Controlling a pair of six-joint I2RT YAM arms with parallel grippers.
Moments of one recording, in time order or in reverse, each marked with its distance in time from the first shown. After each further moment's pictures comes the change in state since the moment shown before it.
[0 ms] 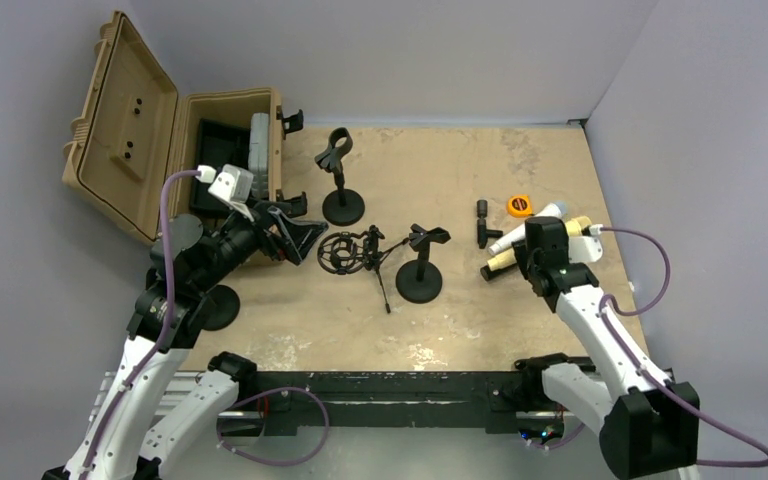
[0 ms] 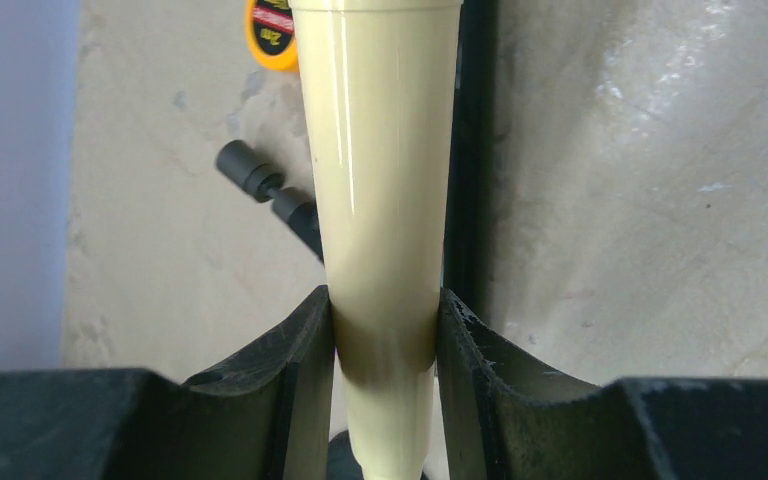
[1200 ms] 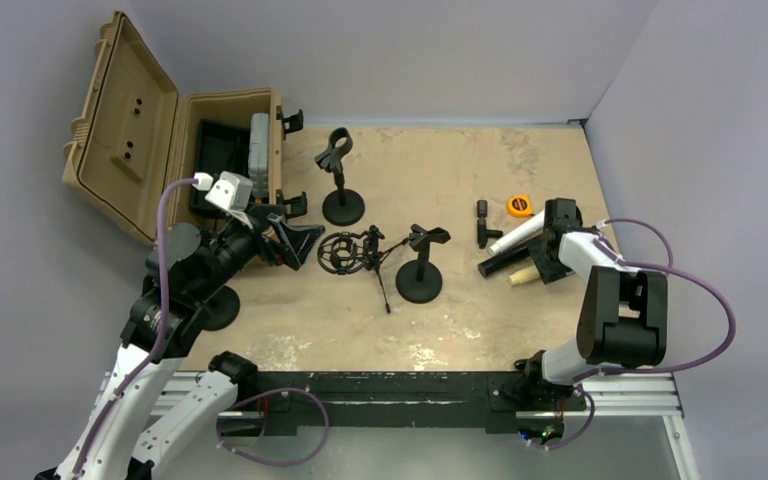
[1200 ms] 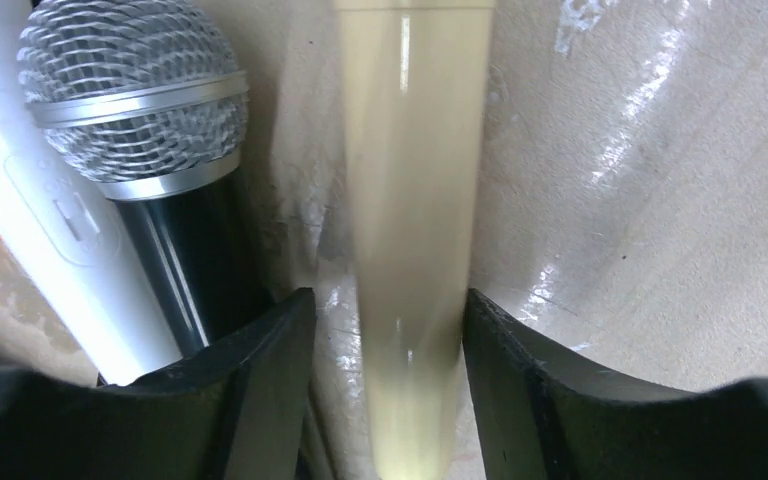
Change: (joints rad) left arm -0.066 -0.040 0.008 -0.043 -0.107 0.053; right arm -0.322 0.563 0.152 -0.014 -0.129 -0.185
